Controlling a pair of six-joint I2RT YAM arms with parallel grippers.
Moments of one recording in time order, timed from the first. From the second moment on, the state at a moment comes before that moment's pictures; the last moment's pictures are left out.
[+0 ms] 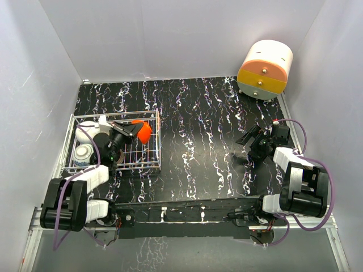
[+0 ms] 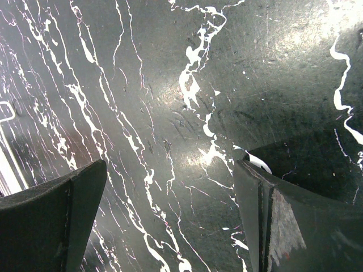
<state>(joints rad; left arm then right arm) -0.10 1.21 0.32 0.87 0.35 -1.26 -0.24 1.35 0.56 -0.08 -0.45 0.52</state>
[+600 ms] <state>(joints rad) -0.10 1.31 0.24 0.98 0.43 -1.28 -0.24 1.35 0.56 -0.07 -0.46 0.53</state>
